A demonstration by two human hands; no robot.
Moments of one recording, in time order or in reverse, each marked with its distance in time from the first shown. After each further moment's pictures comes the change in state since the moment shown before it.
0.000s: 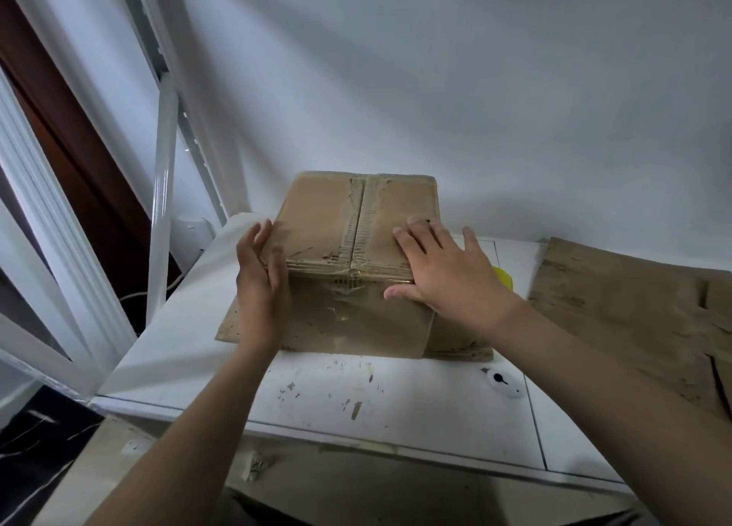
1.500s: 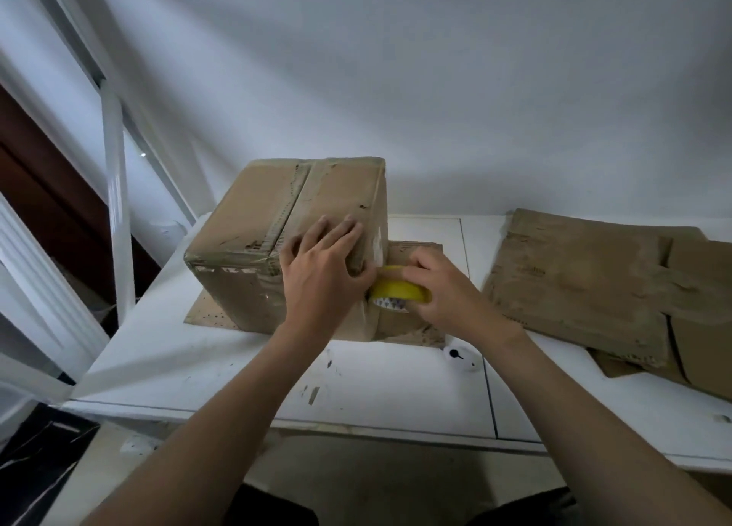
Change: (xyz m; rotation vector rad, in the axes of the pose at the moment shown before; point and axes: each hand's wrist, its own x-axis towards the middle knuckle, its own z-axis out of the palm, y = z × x) left_hand -0.055 0.084 0.108 0.682 -0.246 0.473; right_hand -0.056 0.073 0.093 0.718 0.351 -0.189
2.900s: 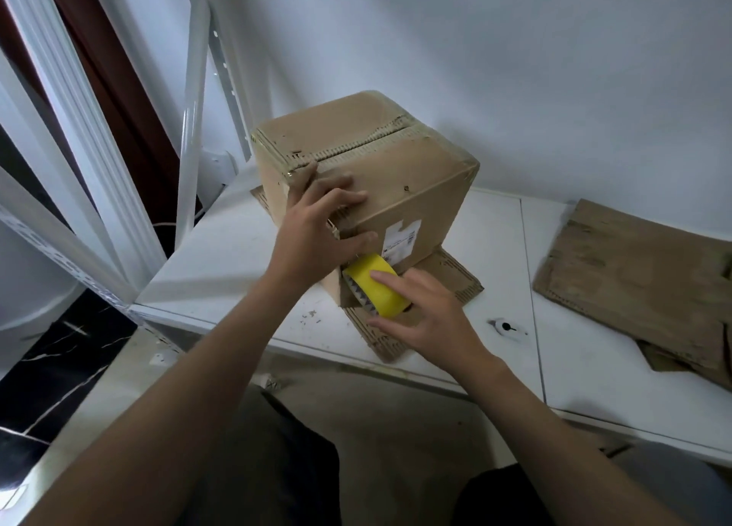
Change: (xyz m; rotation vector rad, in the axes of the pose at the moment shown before) left_hand -0.040 -0.138 -0.044 -0.435 0.075 0.067; right_hand -0.015 -0.133 0.094 0.184 0.057 -0.054
